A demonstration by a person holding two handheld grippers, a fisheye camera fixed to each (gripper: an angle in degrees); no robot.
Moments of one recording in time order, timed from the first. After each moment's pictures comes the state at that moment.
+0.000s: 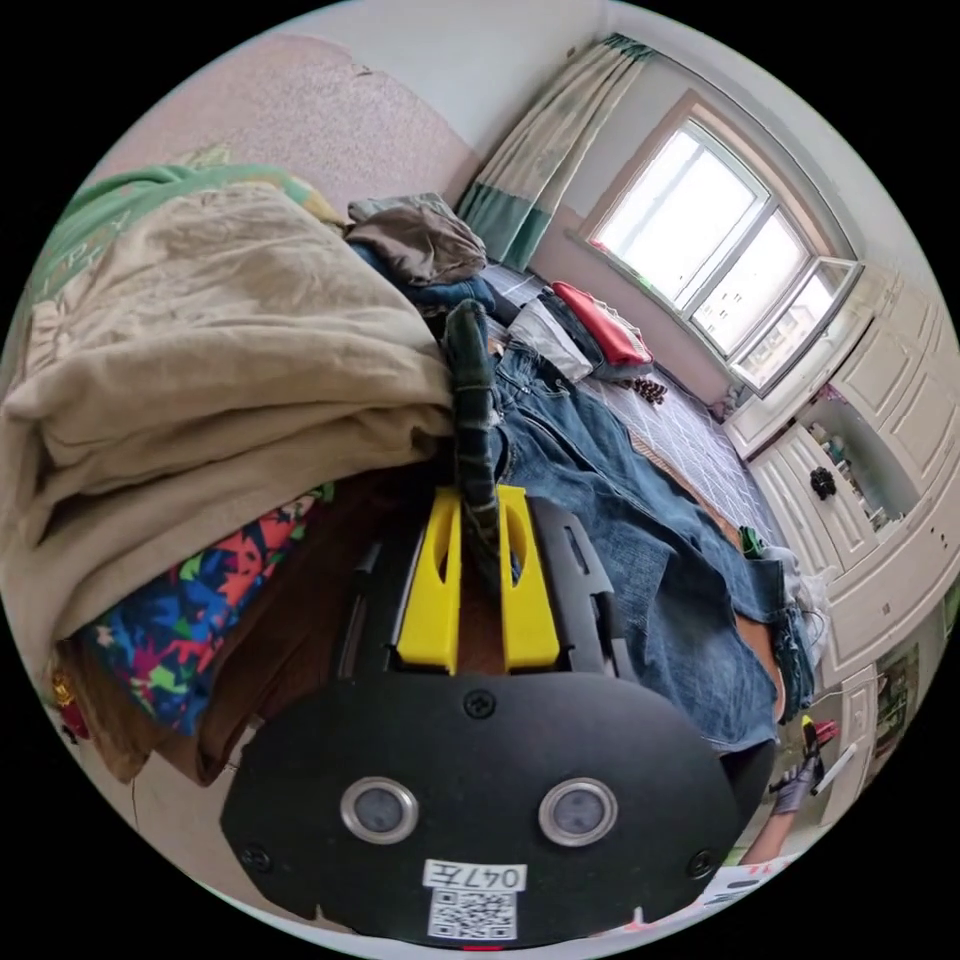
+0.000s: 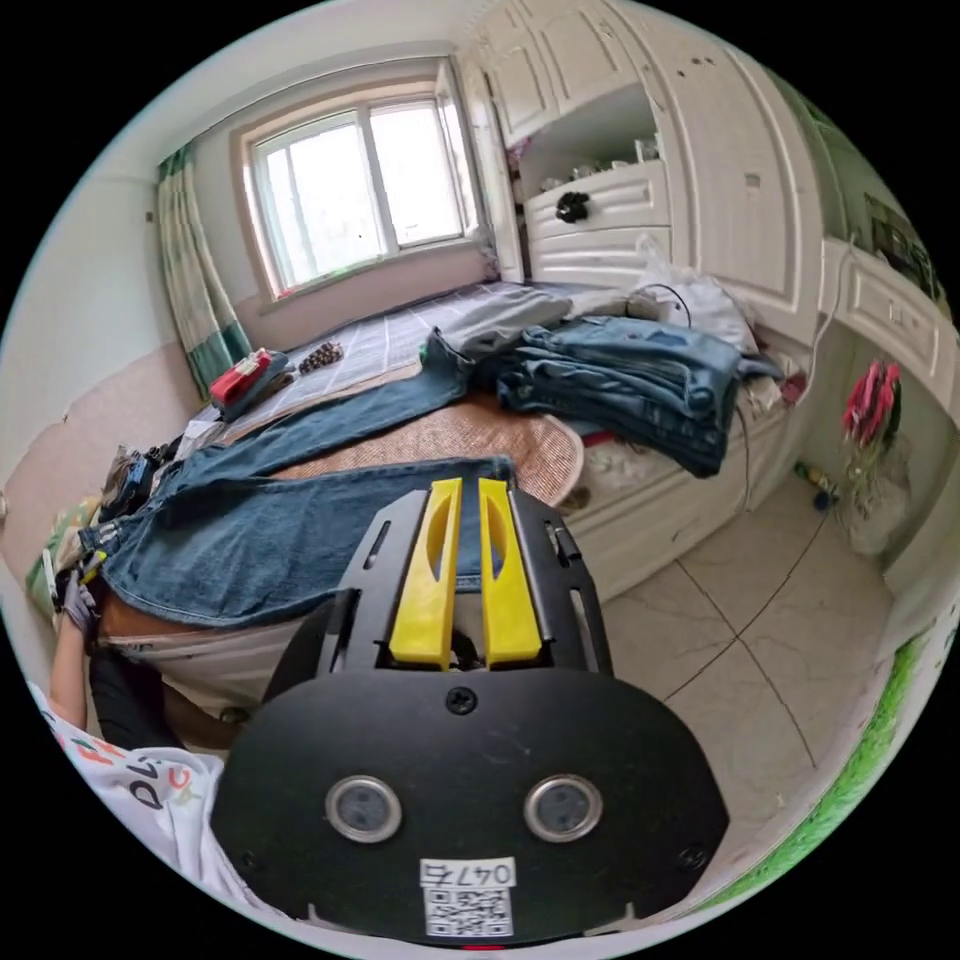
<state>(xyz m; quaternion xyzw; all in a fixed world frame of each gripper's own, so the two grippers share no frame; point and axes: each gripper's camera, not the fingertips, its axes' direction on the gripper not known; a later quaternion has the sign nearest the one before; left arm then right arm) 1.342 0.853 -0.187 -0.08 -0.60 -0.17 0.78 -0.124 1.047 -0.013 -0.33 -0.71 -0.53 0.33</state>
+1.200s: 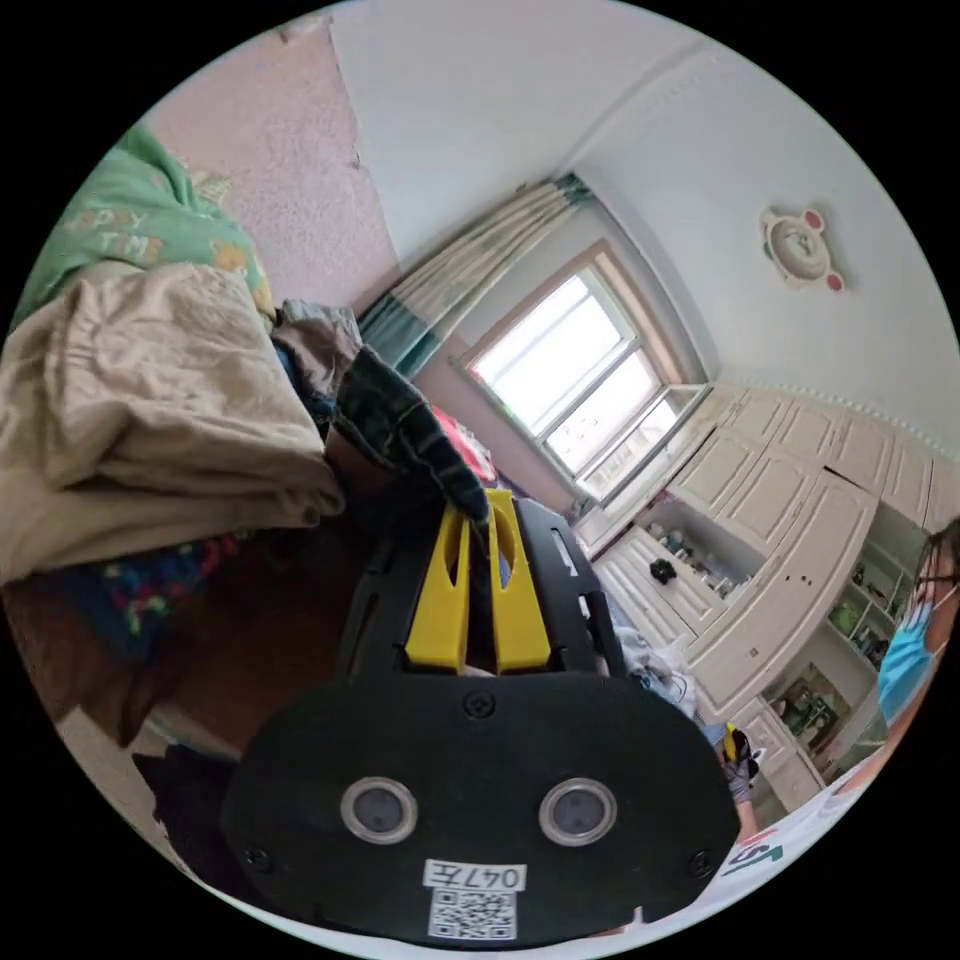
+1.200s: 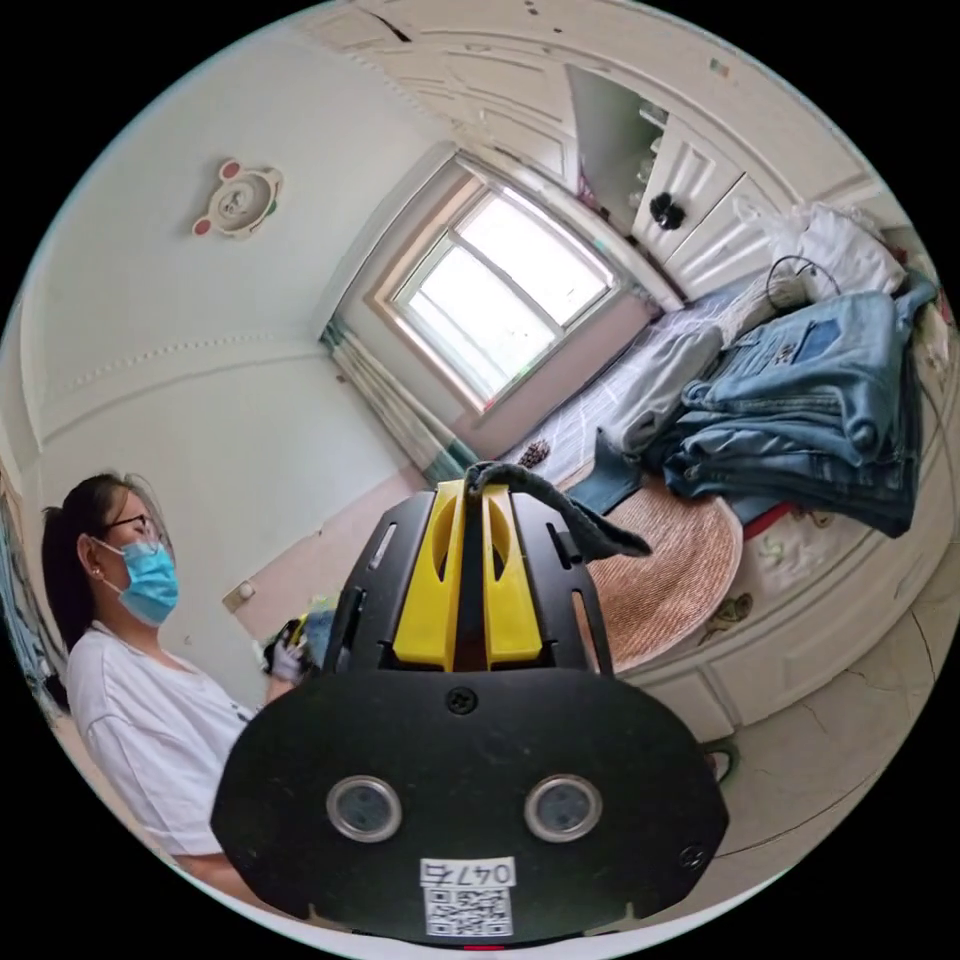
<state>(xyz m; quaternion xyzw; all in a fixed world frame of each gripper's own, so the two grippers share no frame) 1.430 0.888 -0.250 0.14 -0.45 -0.07 0.88 -0.187 1.225 0.149 -0.54 -0.80 -0.24 0.08</state>
